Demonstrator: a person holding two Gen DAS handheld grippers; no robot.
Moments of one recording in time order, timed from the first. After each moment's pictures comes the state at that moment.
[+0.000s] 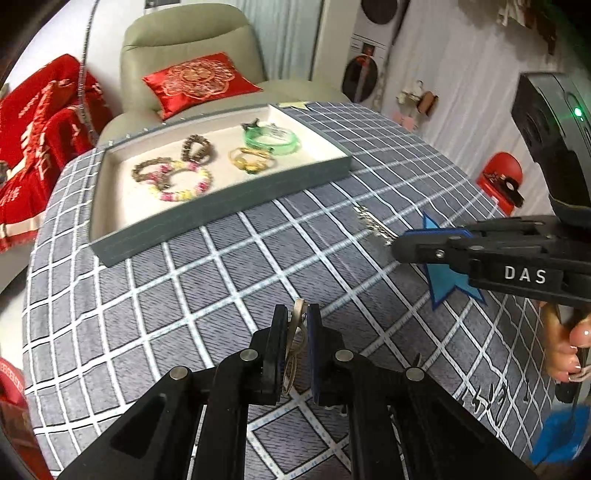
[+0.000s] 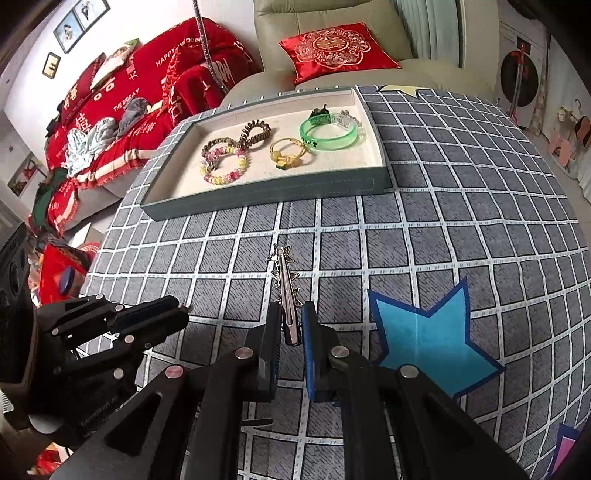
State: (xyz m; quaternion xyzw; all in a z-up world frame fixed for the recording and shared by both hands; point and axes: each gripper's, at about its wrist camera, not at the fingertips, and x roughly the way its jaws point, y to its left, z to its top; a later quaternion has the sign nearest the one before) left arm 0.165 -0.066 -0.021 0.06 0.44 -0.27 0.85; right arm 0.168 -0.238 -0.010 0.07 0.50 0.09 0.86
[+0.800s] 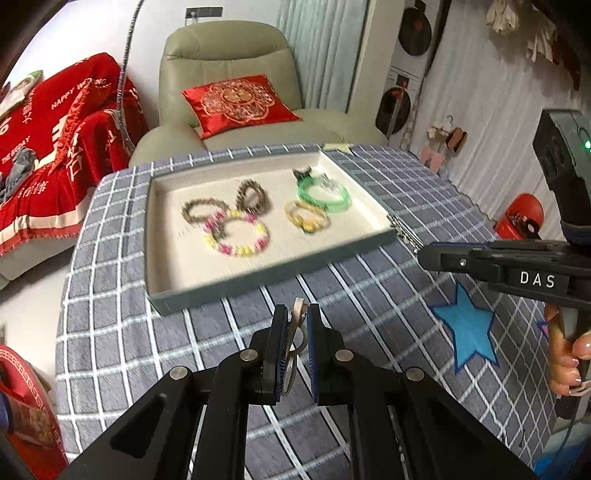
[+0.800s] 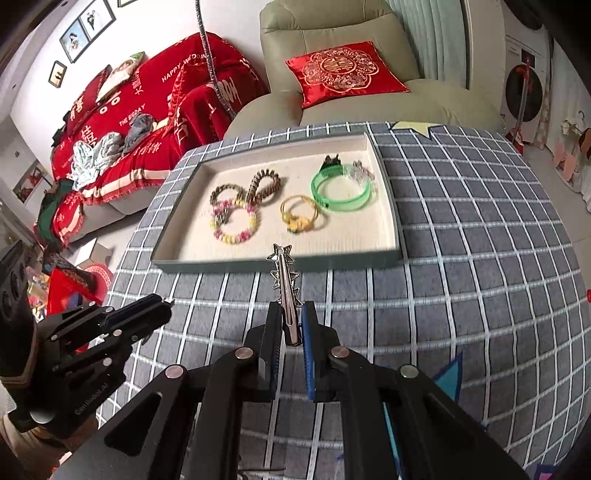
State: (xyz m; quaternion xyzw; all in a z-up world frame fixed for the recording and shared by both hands) left arm 0.212 -0.039 0.013 0.02 0.41 -0.22 0.88; right arm 0.225 -0.234 0.026 0.08 0.48 0.10 0.87
